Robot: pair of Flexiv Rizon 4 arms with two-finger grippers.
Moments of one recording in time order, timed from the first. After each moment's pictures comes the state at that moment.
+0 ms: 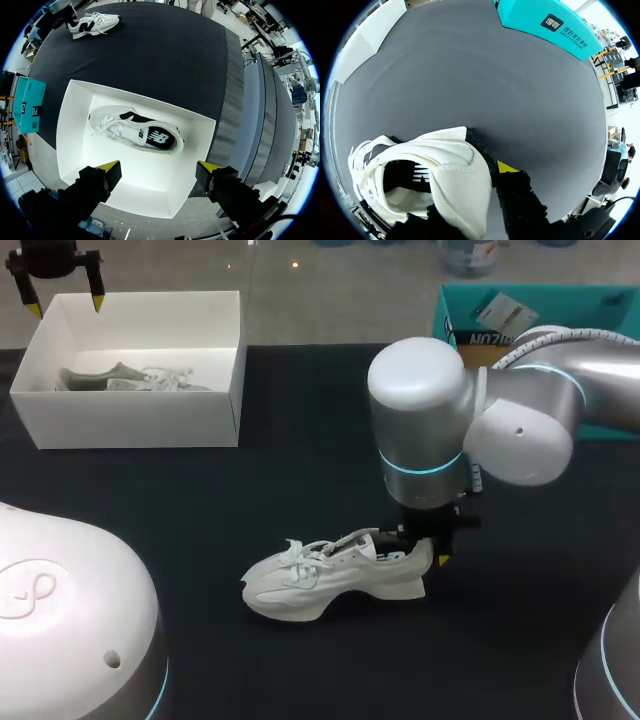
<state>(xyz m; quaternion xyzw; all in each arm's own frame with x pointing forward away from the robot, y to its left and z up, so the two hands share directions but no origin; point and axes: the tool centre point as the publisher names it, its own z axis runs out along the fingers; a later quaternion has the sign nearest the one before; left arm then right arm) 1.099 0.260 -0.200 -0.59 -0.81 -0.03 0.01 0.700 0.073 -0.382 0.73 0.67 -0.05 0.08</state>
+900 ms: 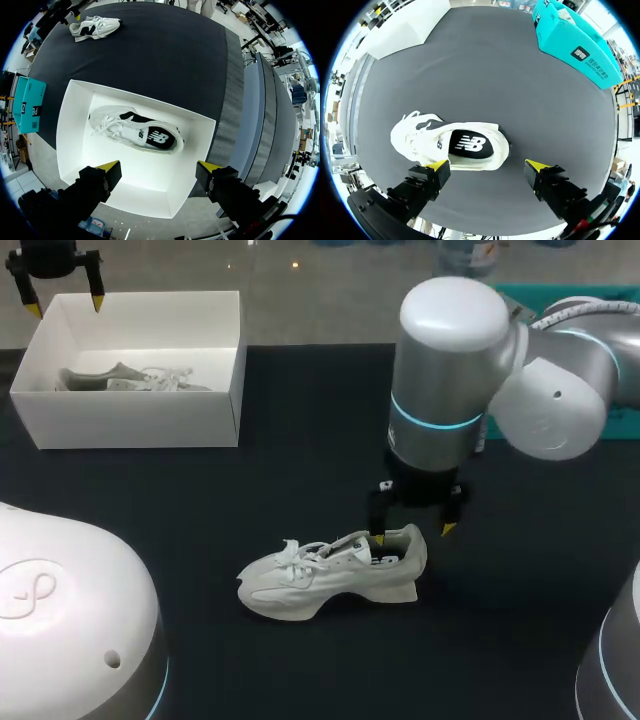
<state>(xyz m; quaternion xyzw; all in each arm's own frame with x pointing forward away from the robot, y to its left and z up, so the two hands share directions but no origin) 1.099 0.260 -0.200 -0.59 -0.81 -0.03 0.01 0.695 0.112 -0.304 0.64 0.77 0.02 0.01</state>
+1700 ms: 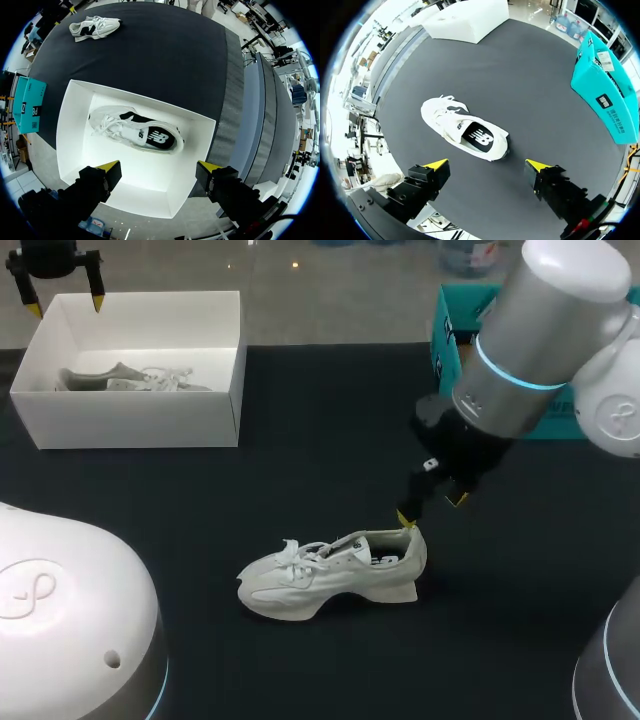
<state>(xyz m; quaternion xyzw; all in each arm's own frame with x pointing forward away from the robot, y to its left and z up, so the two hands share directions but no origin) 1.099 0.260 -0.200 -0.59 -0.81 -0.03 0.01 0.700 0.086 -0.260 0.45 0.89 0.11 -0.03</state>
